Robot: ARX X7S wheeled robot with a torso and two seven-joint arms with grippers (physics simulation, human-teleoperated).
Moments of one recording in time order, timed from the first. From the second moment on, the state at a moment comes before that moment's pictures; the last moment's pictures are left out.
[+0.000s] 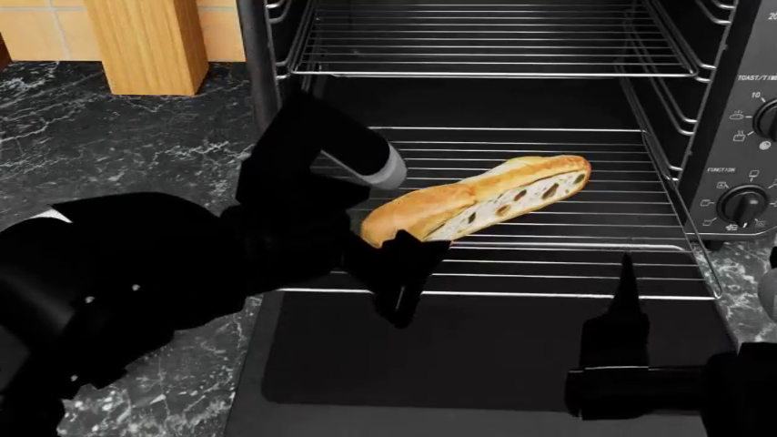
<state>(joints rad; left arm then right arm) -1.19 -0.07 0.62 -0.39 -0.64 -0.95 0.19 0.46 0.63 0.38 -0.82 1.17 1.31 0.53</state>
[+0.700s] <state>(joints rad) -1.19 -0.08 0.64 -0.37 -0.68 -0.95 0.16 0.43 0.65 0.37 -0.81 1.17 1.27 0.53</state>
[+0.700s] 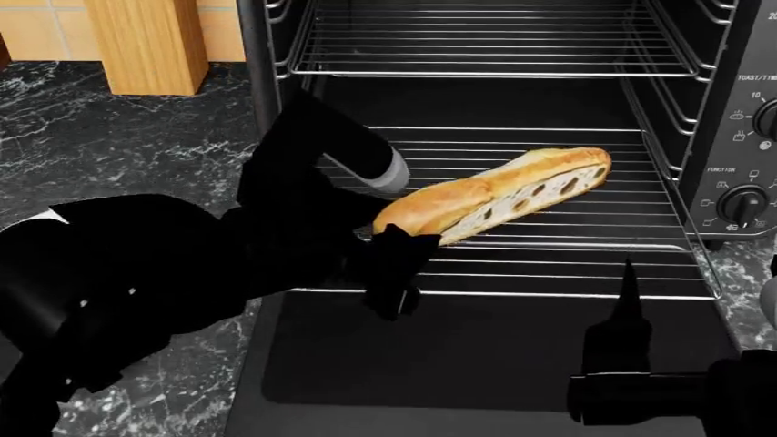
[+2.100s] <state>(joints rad) -0.80 -0.51 0.19 0.59 -1.22 -1.24 -0.29 0.49 0.69 0.34 -0.80 1.25 1.27 0.62</state>
